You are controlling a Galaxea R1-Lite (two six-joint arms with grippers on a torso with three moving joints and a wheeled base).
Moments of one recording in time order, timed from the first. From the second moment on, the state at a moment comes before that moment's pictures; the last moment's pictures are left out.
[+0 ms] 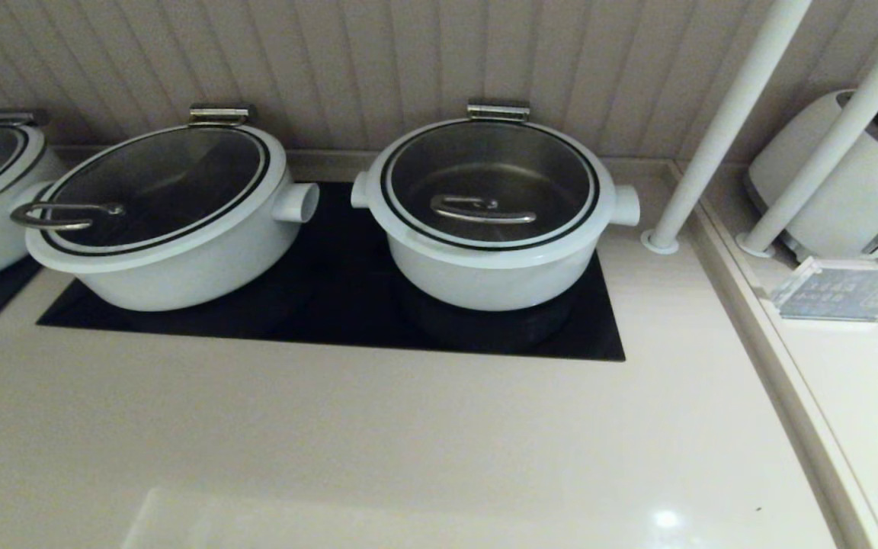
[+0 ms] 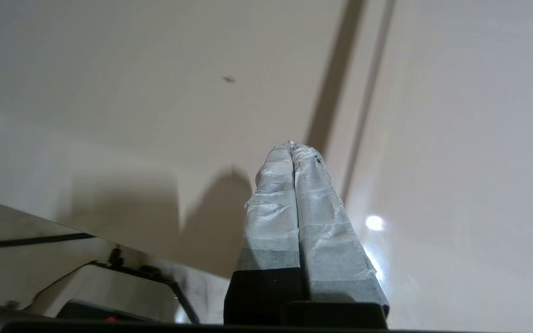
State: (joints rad) left arm 0.00 0.00 0.00 0.00 0.00 0.00; right arm 0.04 0.28 -0.03 0.02 0.07 -0.15
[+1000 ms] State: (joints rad) left arm 0.00 0.00 0.00 0.00 0.00 0.00; right arm 0.00 0.00 -0.03 0.09 0.02 -0.06
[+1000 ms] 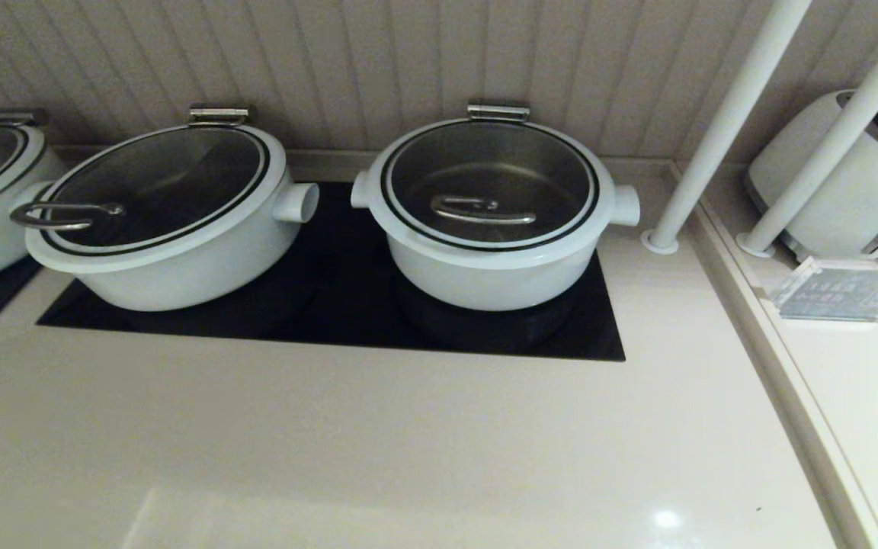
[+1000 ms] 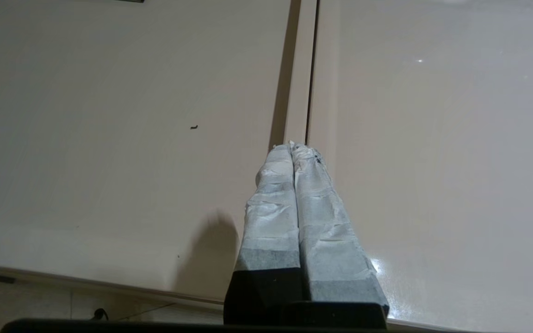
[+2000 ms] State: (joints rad) left arm 0.00 0.00 0.00 0.00 0.00 0.00; right arm 0.00 0.00 -0.03 0.09 0.02 -0.05
